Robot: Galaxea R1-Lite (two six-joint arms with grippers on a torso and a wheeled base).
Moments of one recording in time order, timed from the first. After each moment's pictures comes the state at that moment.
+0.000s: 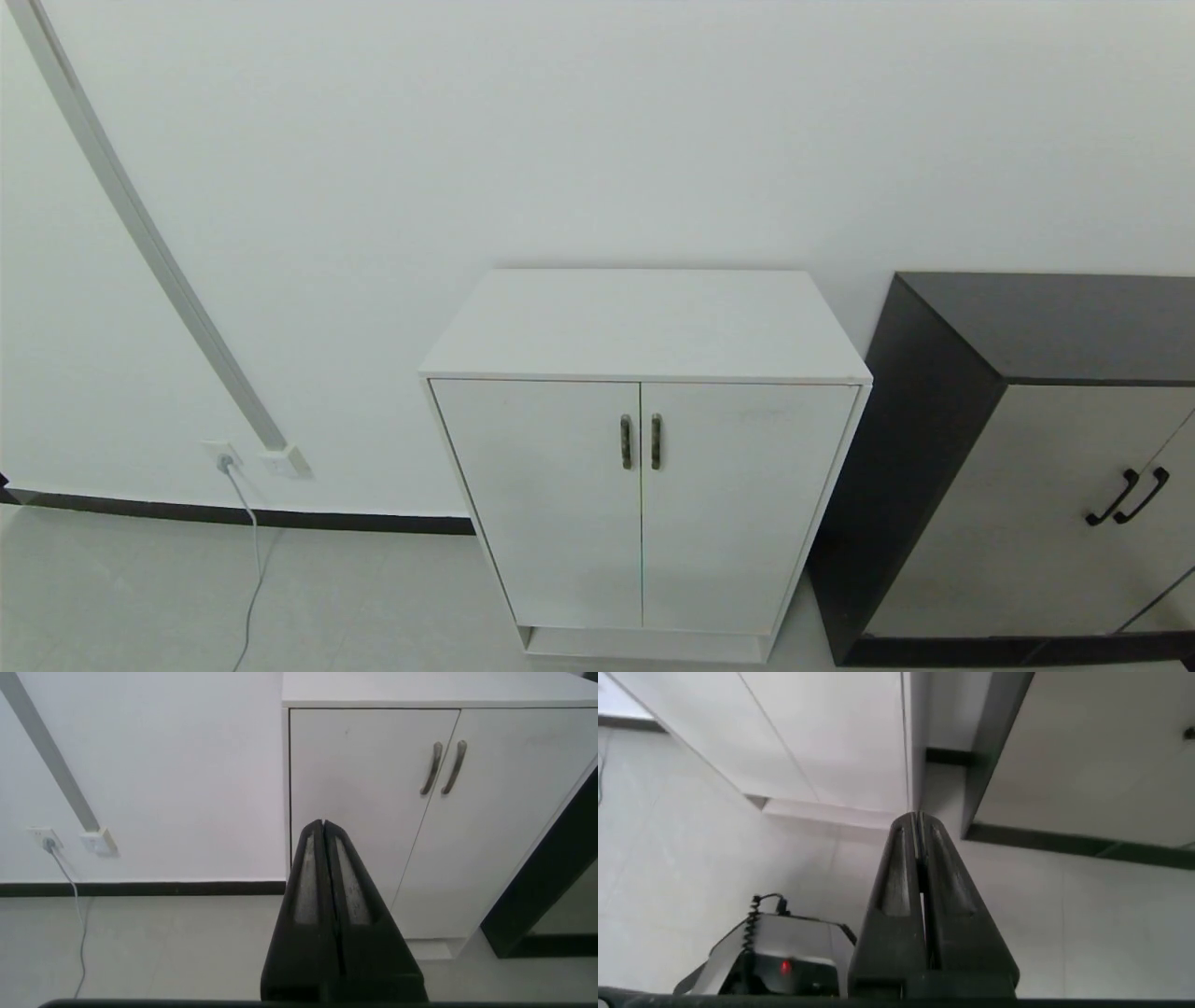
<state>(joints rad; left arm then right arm) 0.00 0.00 0.00 0.00 -0.02 0.00 0.17 0.62 0.00 -0.21 -0.02 0.03</state>
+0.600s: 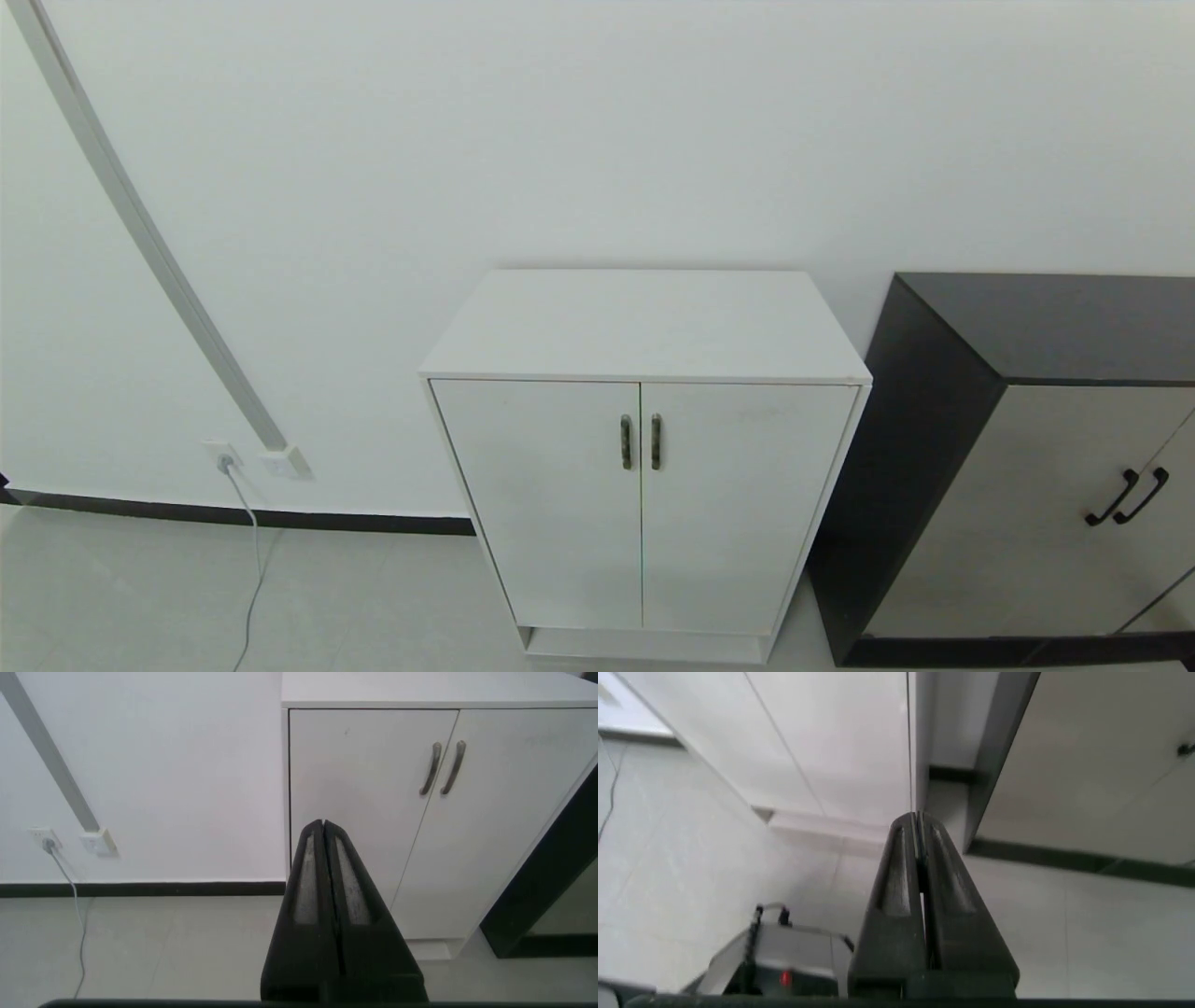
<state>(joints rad) 0.00 0.00 0.00 0.00 -0.02 0.00 0.19 0.50 0.00 -0.06 -0.01 0.03</state>
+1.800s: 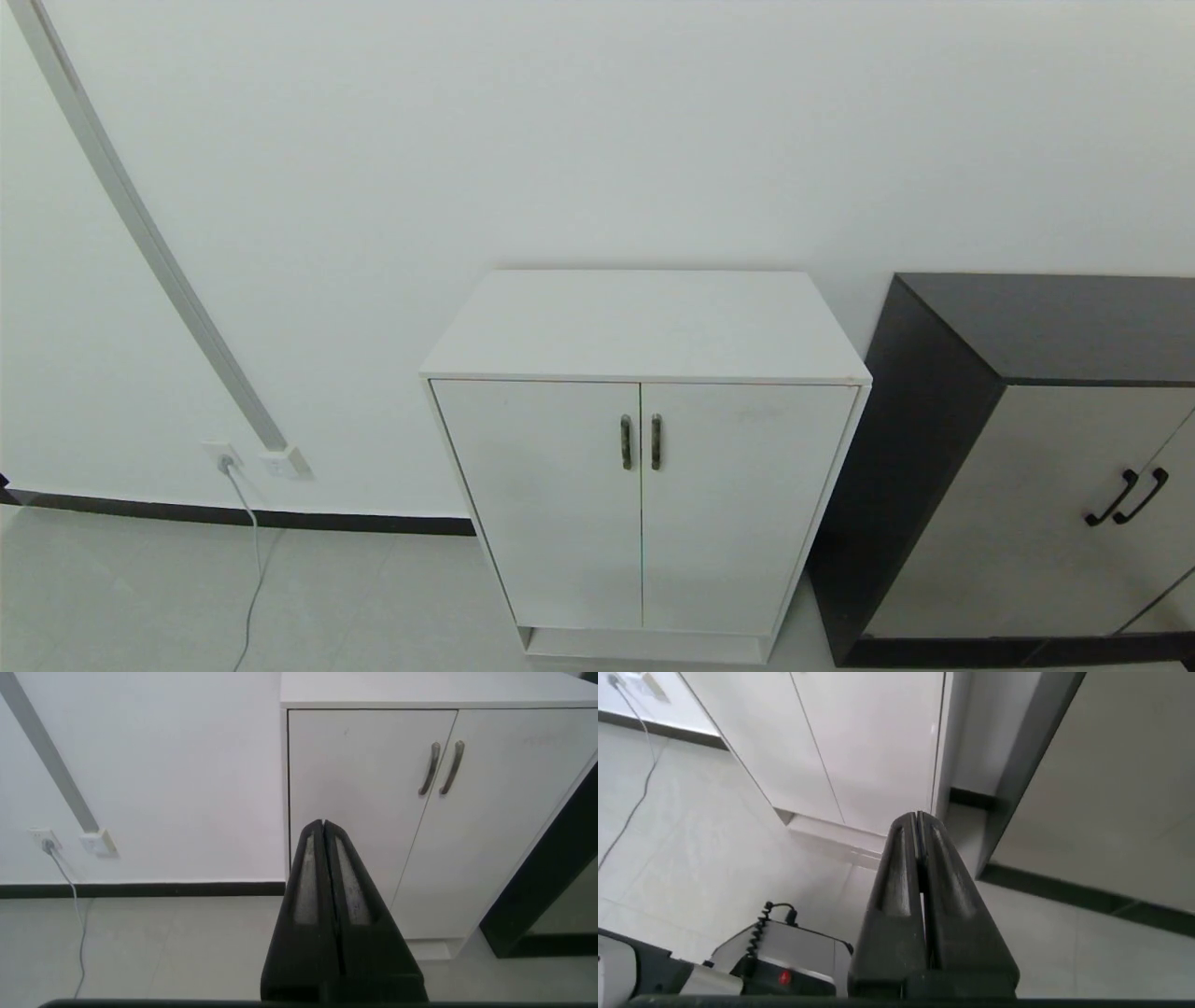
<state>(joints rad) 0.00 0.00 0.00 0.00 -0.02 0.00 0.29 0.34 0.00 0.00 -0.05 0.01</state>
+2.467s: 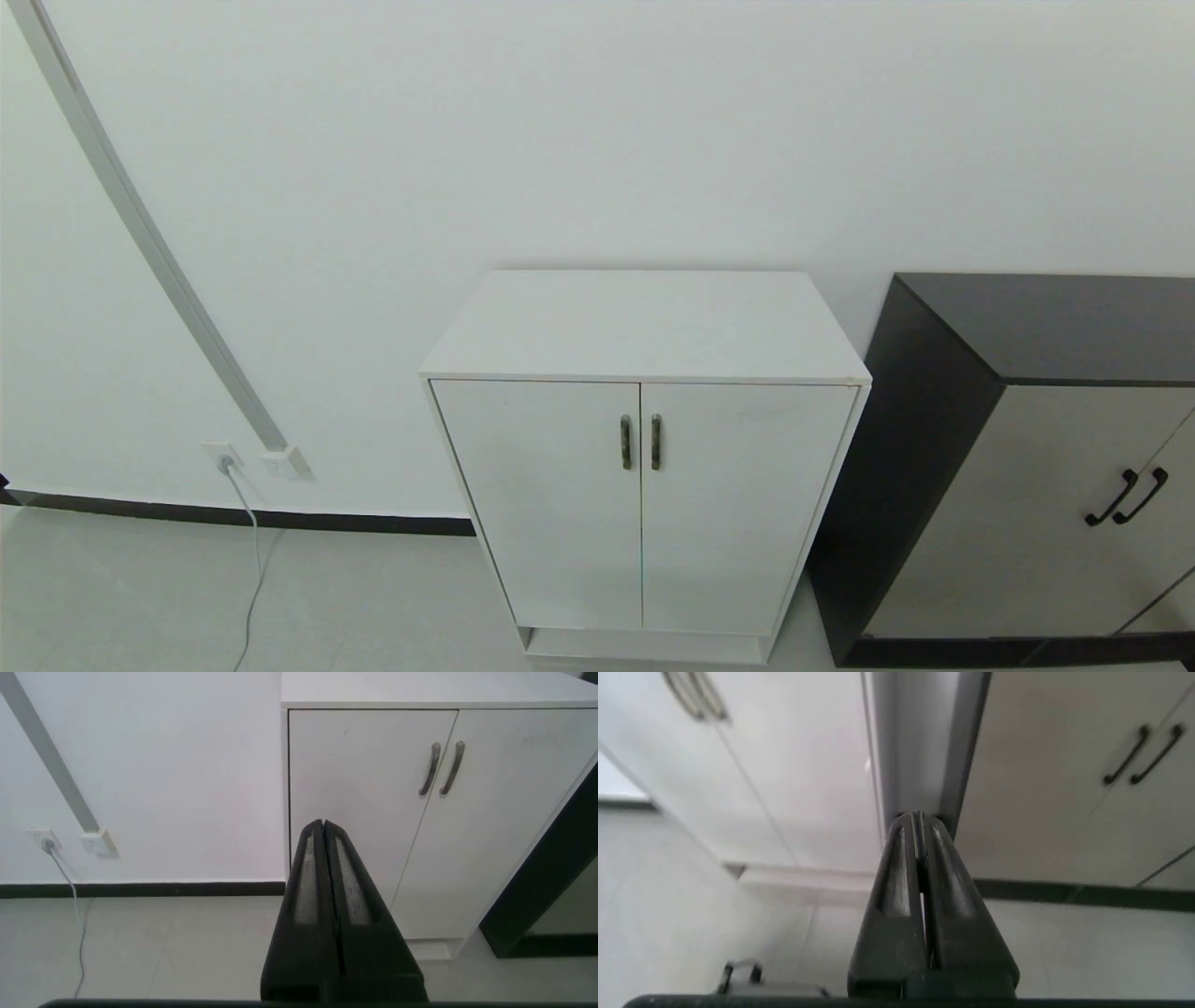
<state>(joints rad) 0.00 0.00 0.00 0.00 -0.02 0.00 0.07 0.17 0.00 0.00 -0.05 0.00</state>
